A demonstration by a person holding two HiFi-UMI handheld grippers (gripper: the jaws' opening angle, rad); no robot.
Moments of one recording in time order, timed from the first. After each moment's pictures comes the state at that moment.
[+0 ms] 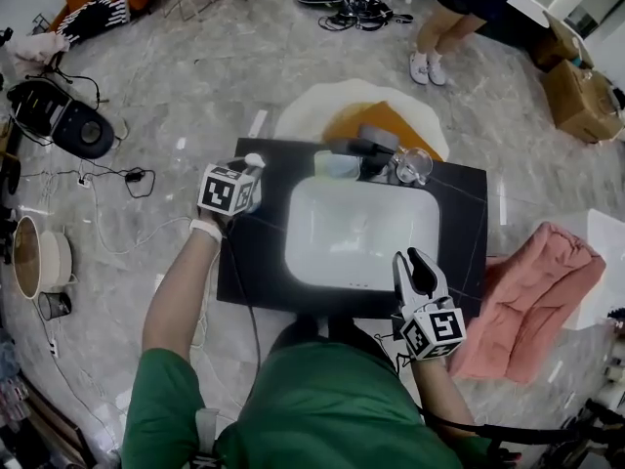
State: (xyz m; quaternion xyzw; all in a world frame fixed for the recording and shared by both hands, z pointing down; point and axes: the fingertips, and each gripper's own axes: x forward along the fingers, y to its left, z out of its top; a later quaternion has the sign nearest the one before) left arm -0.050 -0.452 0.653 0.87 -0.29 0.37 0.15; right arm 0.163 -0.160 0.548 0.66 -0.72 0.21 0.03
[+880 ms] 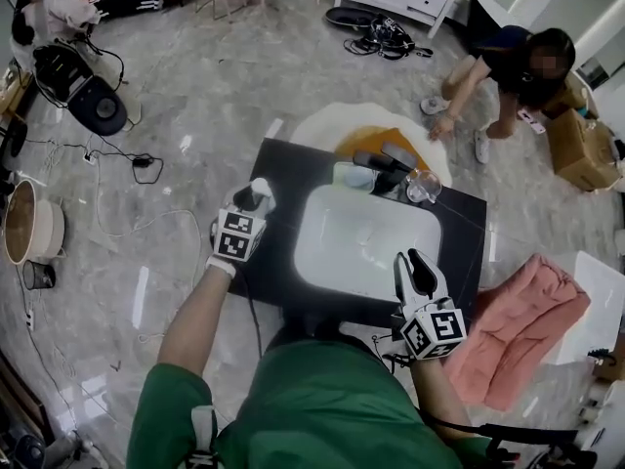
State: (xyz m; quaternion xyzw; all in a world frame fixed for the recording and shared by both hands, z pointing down) left arm -0.125 -0.385 0.630 0.88 -0.38 0.26 0.06; right arm 0.117 -0.170 0.506 0.63 -0.75 0.18 0.04
